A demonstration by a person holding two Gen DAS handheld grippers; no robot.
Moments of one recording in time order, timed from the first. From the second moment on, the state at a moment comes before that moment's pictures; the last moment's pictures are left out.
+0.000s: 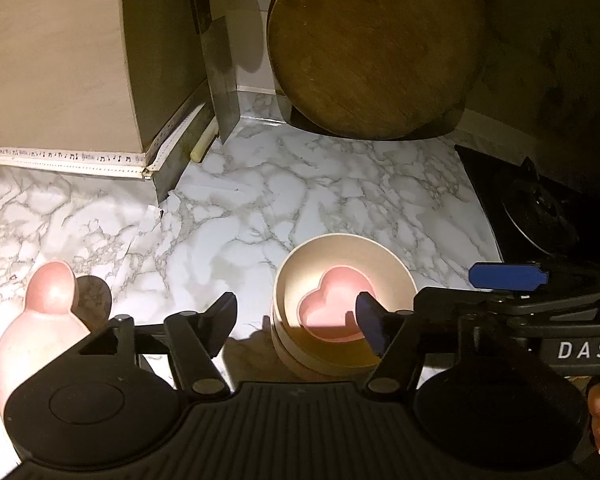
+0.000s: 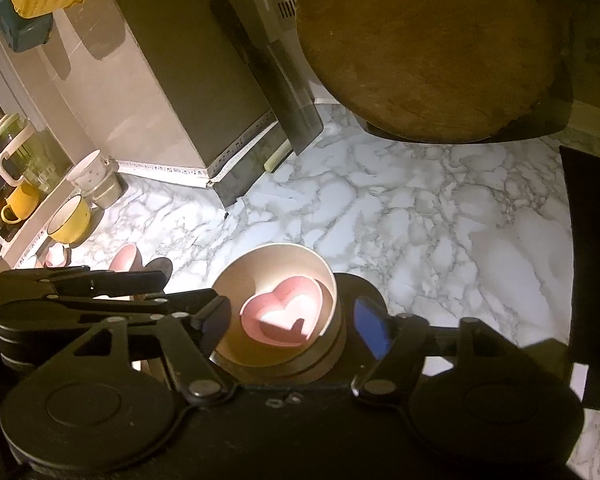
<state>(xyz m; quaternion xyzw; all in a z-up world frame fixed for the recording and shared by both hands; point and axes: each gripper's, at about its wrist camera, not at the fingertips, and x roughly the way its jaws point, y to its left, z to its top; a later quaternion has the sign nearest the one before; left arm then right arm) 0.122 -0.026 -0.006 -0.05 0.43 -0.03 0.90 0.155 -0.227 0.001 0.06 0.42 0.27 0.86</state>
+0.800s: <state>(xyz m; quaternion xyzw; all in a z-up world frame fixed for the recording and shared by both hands) 0.163 -0.008 -0.071 -0.16 0.50 0.04 0.85 0.199 -0.234 -0.053 0.12 0.50 0.20 0.83</state>
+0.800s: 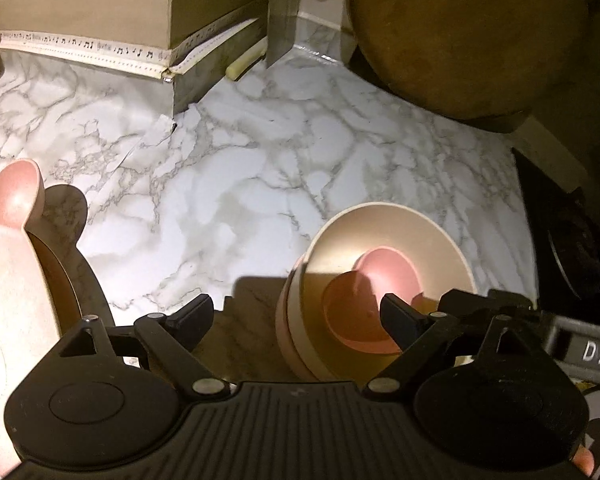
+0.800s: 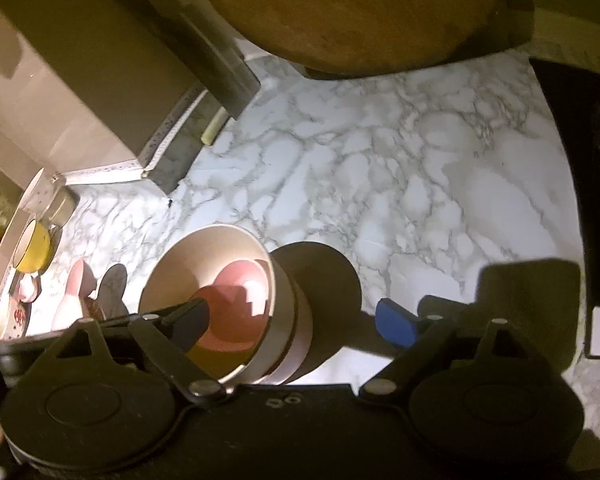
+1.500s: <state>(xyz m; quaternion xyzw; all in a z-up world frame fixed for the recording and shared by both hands) 0.164 -0.013 -0.090 -0.15 0.50 0.06 0.85 0.220 -0.212 -0.072 0.09 0.52 0.21 0.82</state>
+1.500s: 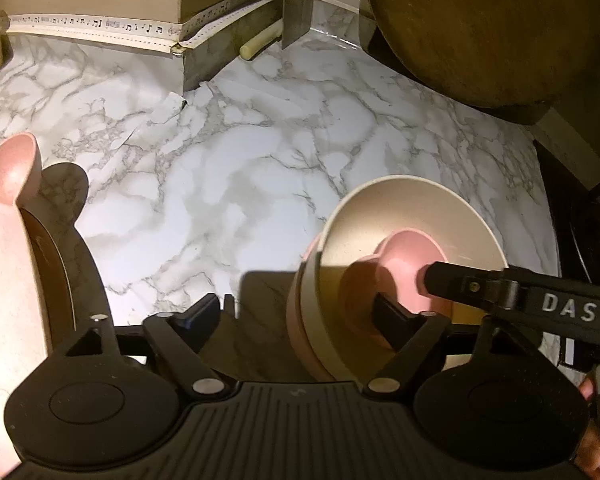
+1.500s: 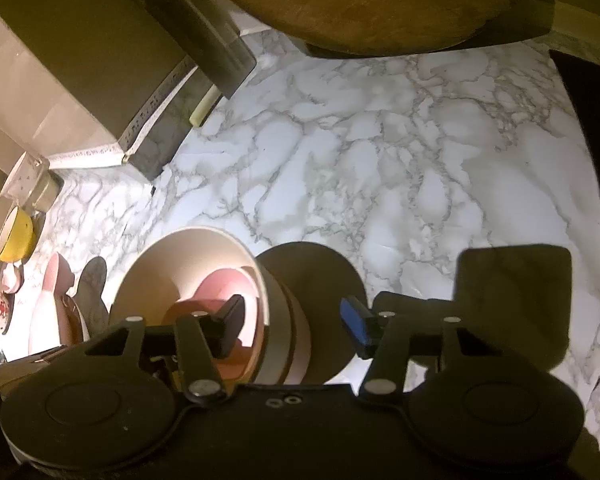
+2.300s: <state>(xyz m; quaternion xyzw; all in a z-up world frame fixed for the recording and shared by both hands) 0.151 -0.018 -0.071 -0.18 0.49 0.04 0.85 0.207 -0.206 -0.061 0.07 0.52 0.21 0.83</state>
